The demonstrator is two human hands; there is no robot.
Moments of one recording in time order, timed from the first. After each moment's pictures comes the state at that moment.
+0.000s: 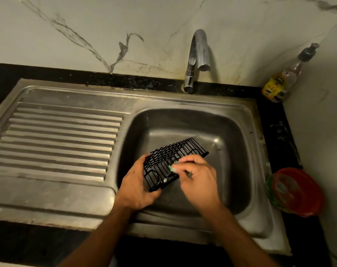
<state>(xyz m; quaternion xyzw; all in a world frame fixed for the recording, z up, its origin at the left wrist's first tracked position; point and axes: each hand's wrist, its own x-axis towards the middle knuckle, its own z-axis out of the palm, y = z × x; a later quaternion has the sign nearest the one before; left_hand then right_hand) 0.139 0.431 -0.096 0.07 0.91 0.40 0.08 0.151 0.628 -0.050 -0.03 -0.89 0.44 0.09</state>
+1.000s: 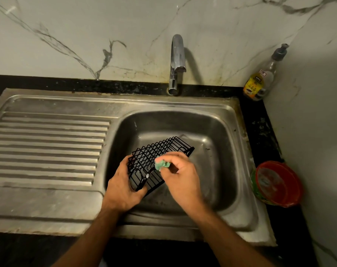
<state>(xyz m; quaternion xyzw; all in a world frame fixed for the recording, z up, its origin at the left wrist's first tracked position) 0.142 0.433 -0.095 0.03 0.92 0.38 0.05 0.157 0.620 -0.030 -0.07 -0.81 0.58 0.06</state>
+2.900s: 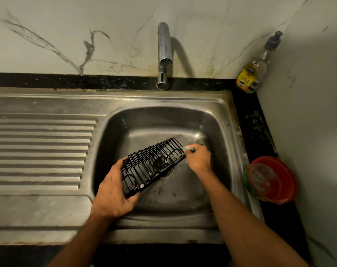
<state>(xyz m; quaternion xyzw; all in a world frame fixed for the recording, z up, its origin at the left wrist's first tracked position) 0.141 0.436 -0.093 0.10 0.93 0.34 0.05 0.084 0.708 -0.121 -0.31 -0.85 0.43 -0.07</state>
